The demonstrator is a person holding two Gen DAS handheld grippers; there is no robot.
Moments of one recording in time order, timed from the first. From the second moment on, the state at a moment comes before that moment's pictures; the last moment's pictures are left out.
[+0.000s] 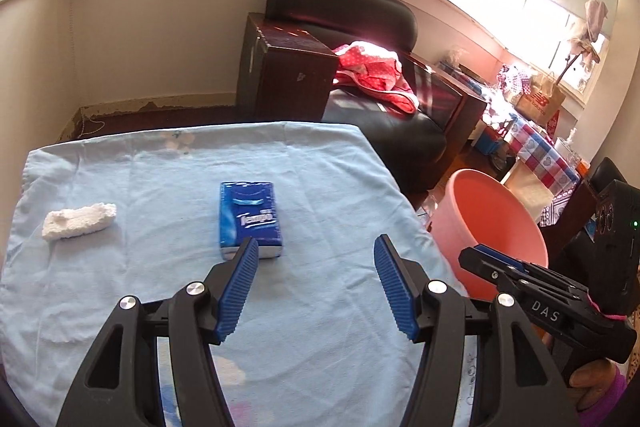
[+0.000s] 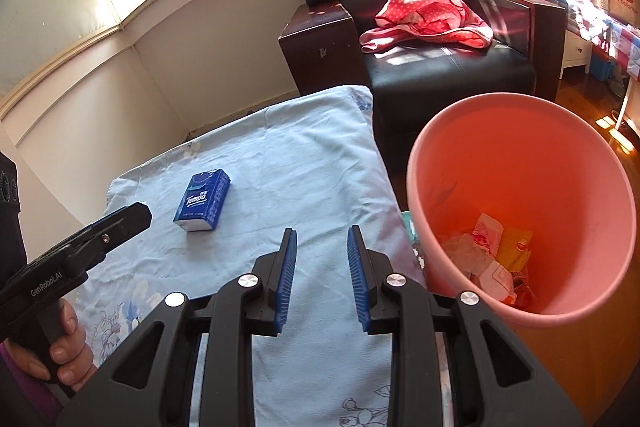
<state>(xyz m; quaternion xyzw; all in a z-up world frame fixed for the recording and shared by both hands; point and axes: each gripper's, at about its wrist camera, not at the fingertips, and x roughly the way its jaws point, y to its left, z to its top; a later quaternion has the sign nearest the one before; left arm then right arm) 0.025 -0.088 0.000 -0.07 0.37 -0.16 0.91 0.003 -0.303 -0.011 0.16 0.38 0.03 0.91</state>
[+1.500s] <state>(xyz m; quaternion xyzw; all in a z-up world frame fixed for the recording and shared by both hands) 0.068 0.074 -0.060 -0.14 0.42 -0.14 0.89 0.084 -0.172 -0.029 0.09 0.43 0.13 0.89</state>
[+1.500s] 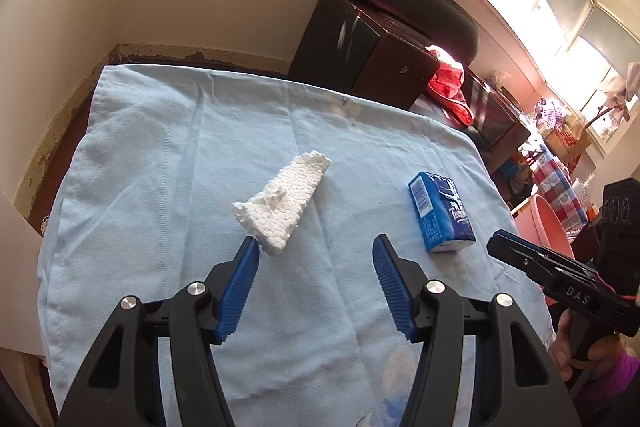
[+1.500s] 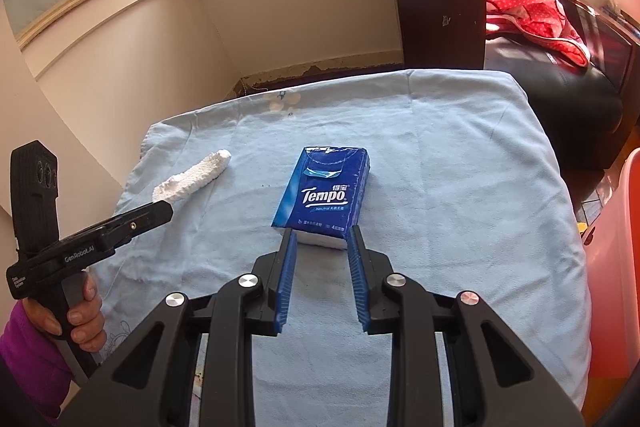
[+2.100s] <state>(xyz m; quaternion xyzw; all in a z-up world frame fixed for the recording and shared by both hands) 0.091 0.064 -0.076 -0.02 0.43 -0.09 0.90 0.091 -0.171 -0.034 0.10 0.44 0.13 0.88</state>
